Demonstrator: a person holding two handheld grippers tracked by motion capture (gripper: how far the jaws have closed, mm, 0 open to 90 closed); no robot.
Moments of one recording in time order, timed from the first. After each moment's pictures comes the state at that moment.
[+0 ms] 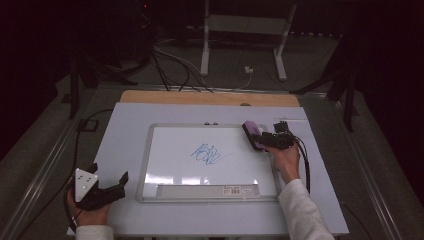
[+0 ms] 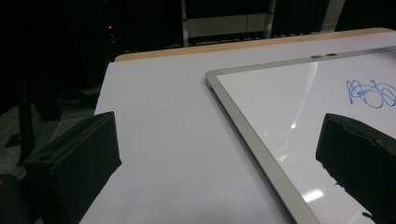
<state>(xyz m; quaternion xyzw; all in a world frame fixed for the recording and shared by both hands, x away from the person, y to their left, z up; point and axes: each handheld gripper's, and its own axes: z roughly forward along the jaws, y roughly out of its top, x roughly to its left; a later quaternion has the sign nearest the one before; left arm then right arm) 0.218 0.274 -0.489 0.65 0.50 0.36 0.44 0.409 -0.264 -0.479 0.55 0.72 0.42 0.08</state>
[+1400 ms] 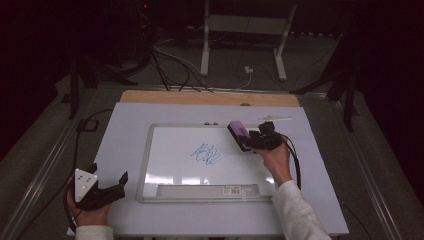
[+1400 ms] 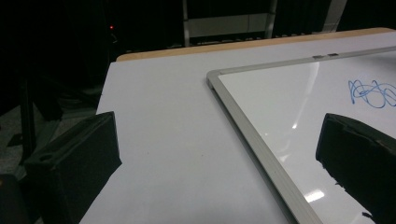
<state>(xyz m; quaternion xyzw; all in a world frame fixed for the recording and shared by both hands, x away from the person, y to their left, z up) 0.218 0.274 -0.489 0.65 0.50 0.36 0.44 0.395 -0.217 -0.458 0.48 0.77 0.41 0.10</state>
